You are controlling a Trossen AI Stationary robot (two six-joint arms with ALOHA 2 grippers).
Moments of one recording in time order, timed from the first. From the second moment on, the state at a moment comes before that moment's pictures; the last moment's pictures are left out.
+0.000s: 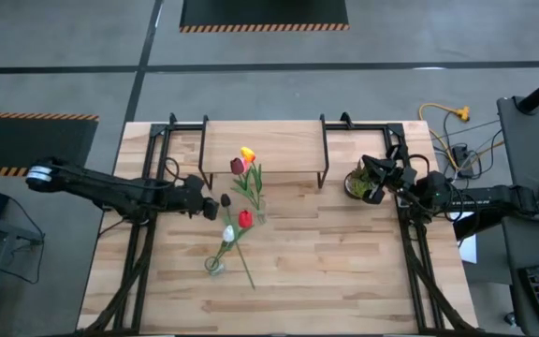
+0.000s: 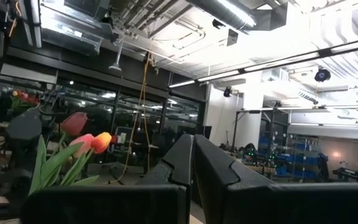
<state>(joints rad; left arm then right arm) -0.11 0.93 0.49 -0.47 -0.33 -1.18 -0.10 0.42 0.01 0.93 0.32 -0.33</state>
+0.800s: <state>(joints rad) -0.11 1.24 0.49 -0.24 -0.31 -1.21 -0.10 0.42 0.01 0.93 0.32 -0.32</state>
